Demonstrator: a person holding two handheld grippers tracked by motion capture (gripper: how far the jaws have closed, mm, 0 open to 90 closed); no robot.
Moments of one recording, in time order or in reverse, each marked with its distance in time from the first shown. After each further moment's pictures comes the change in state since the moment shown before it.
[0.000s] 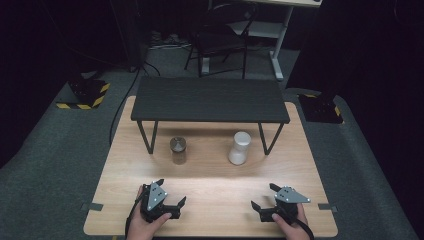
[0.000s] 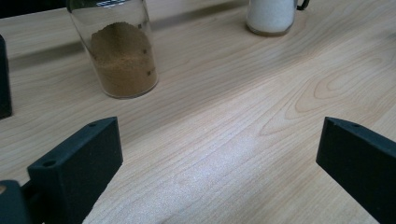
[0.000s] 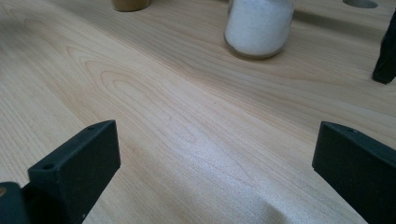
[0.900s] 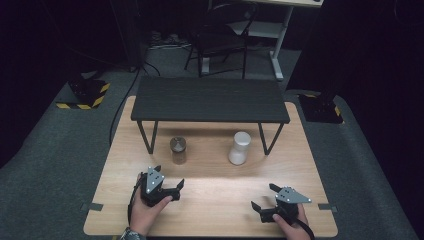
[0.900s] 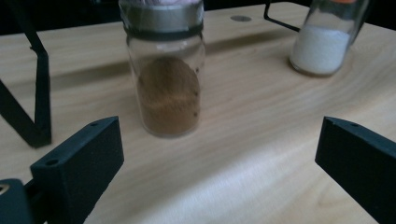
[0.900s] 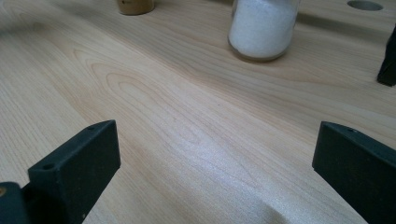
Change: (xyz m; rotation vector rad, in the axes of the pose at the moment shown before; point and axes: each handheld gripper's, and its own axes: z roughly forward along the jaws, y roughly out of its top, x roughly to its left) left arm 0.016 0.018 0.031 -0.062 0.089 -0.086; right arm -0.003 -0.002 -0.001 -0.012 0.017 0.004
